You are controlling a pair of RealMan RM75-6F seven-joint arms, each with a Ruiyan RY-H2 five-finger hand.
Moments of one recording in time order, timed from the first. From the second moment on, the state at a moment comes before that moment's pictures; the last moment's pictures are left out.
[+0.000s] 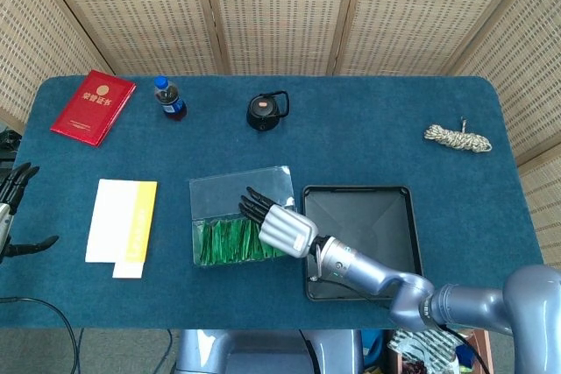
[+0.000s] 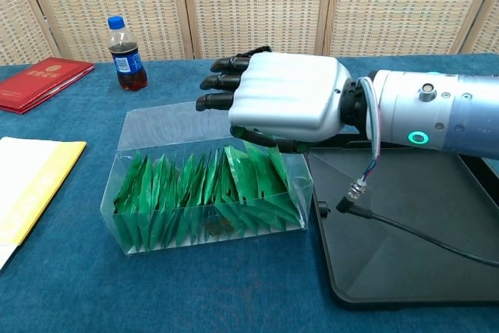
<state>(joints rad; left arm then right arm) -0.20 -0.93 -0.08 -1.70 1.42 1.33 -0.22 0.99 -1.51 0.07 -1.51 -1.58 0.91 -0.79</state>
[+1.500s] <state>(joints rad) -0.19 -0.92 -0.07 -1.71 1.45 1.35 -0.23 0.77 -1.07 0.07 -1.77 -1.59 1.07 -0.80</state>
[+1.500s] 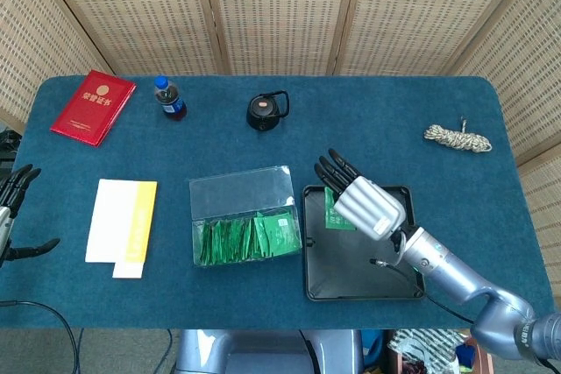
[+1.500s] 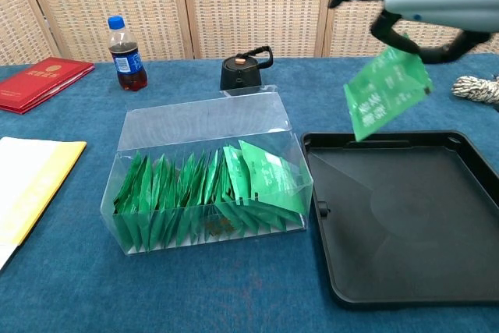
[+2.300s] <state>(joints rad) -0.19 -0.93 -0.07 -1.71 1.45 1.35 -0.20 0.64 -1.21 -0.01 -1.57 -1.70 1.16 -0.59</state>
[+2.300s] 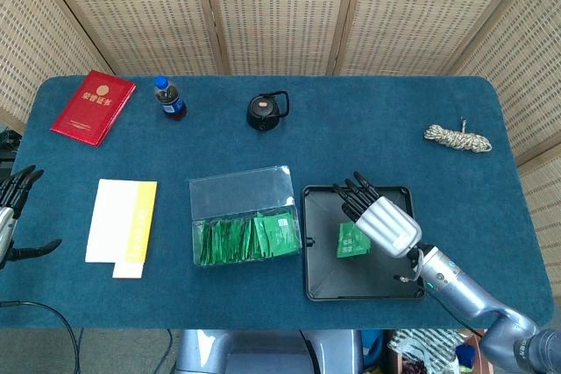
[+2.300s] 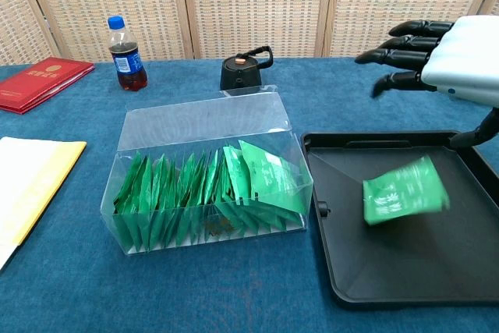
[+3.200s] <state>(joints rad) -0.16 -0.97 -0.06 -1.72 1.46 1.41 -0.11 0.22 -1.21 -0.02 -1.61 -1.63 1.66 -0.32</state>
